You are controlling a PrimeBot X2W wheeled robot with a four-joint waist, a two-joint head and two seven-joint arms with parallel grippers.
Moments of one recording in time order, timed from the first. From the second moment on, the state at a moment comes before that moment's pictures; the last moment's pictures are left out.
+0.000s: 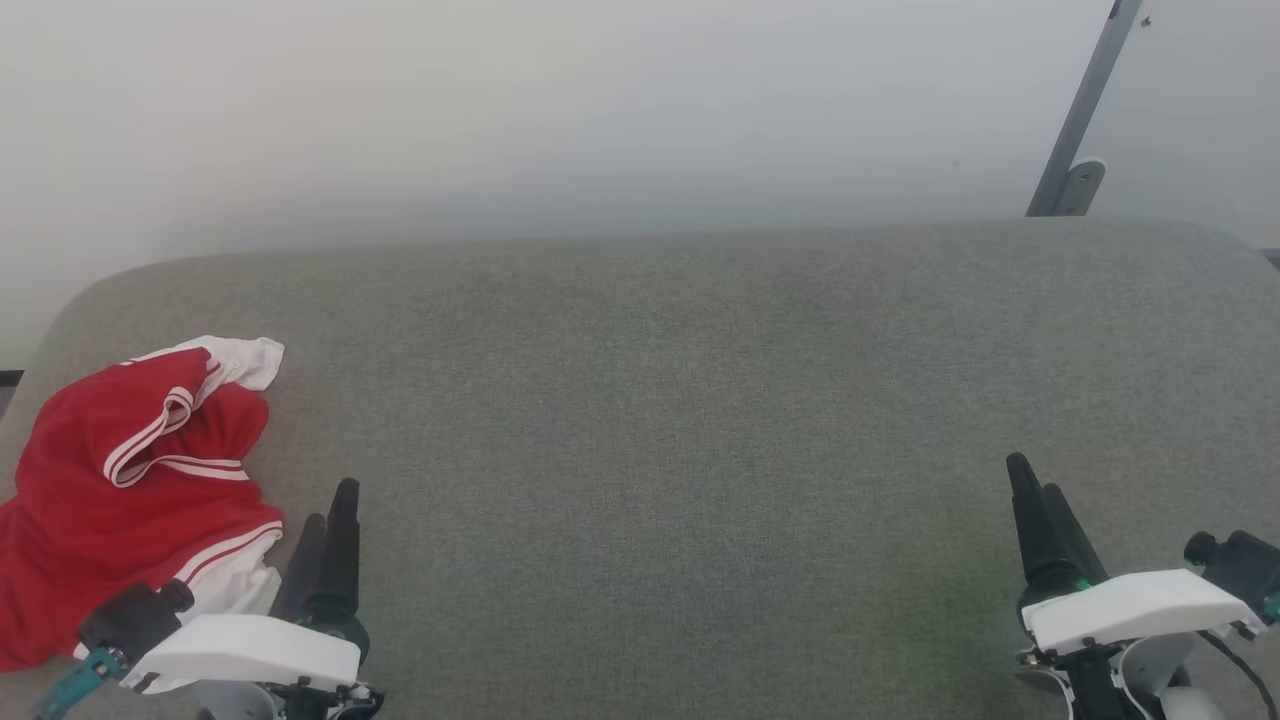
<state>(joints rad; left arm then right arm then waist) -0.03 0.14 0.02 0.20 -1.06 -0.07 -0.07 -0.08 -0.08 -0.05 0.28 0.96 0.13 -0.06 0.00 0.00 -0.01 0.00</state>
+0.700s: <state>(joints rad) -0.03 0.14 0.04 0.20 -0.74 -0.12 -0.13 -0.09 -0.08 -0.05 0.28 0.70 0.13 -0.13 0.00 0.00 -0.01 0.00</state>
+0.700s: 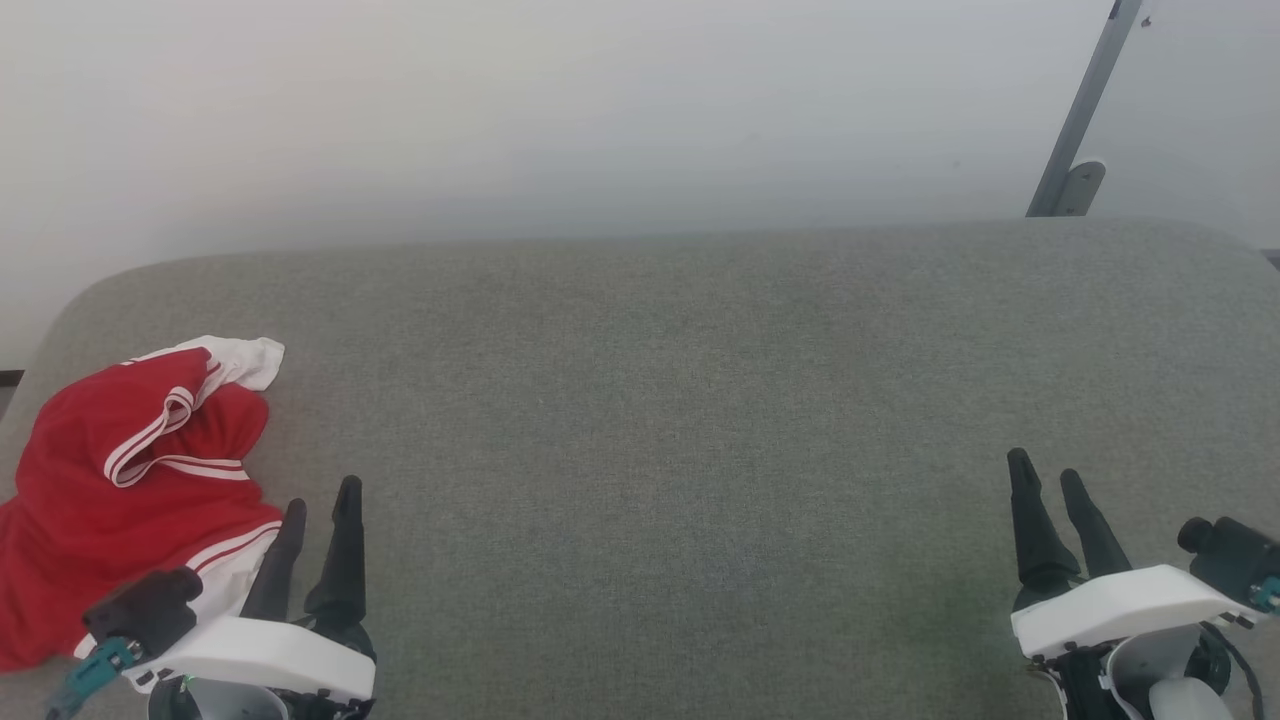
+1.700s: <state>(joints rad) -0.03 0.18 0.02 0.18 -0.50 -0.13 -0.20 -0.09 -0.09 -0.07 0.26 0.44 0.13 -0.20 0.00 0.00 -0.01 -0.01</state>
